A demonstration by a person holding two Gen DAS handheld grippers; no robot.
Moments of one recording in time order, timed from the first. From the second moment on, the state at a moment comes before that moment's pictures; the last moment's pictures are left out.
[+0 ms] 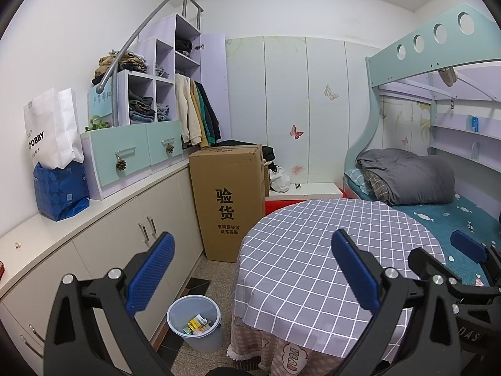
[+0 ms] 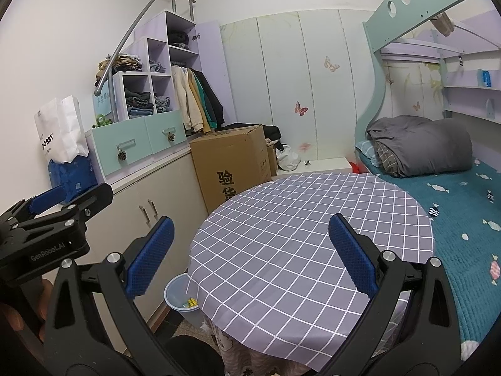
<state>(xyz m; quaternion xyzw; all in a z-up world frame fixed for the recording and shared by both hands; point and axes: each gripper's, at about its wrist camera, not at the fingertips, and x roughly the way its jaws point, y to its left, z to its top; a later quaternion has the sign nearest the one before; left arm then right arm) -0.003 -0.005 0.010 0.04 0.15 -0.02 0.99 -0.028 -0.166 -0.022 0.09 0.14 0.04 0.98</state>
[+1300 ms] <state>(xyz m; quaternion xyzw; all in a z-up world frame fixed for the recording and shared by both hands) 0.000 -0.008 0.004 0.04 0.15 -0.02 0.99 -0.024 -0.172 -0.024 0.09 0.15 0.04 0.98</state>
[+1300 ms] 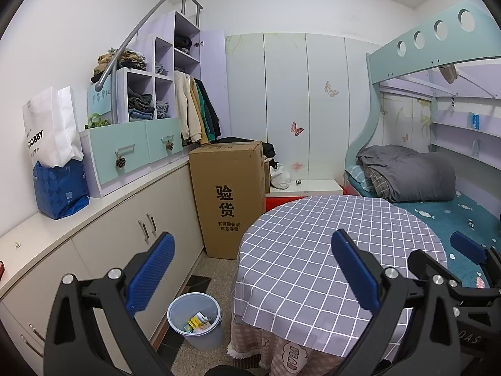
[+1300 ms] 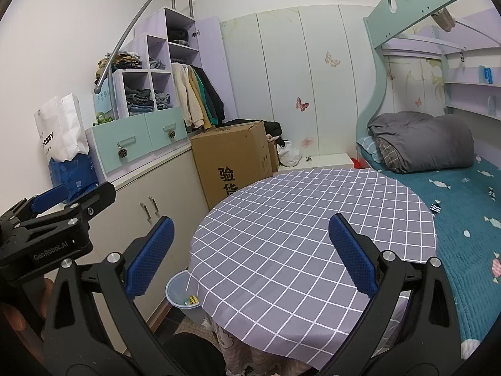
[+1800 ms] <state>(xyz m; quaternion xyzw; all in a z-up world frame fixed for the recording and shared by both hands) 0.000 -0.004 0.003 0.04 0.16 -0.02 0.99 -0.024 -0.174 -0.028 0.10 0.16 0.04 0.98</state>
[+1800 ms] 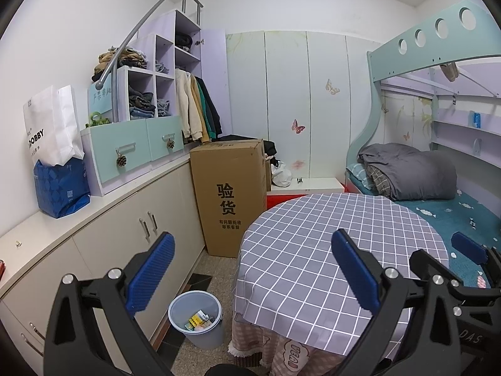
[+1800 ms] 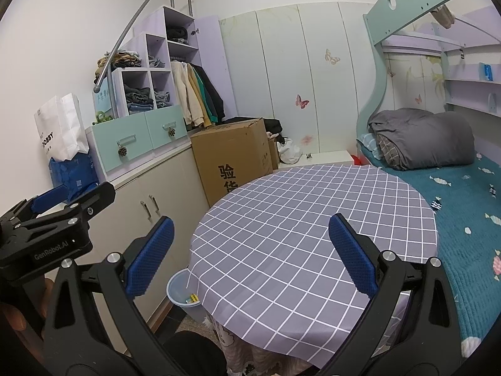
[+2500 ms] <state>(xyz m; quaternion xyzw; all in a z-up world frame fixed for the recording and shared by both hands) 0.001 -0.001 -0.002 0.04 0.16 -0.02 0.99 -0.021 -0.176 -0.031 0.10 0.17 0.05 0.98</state>
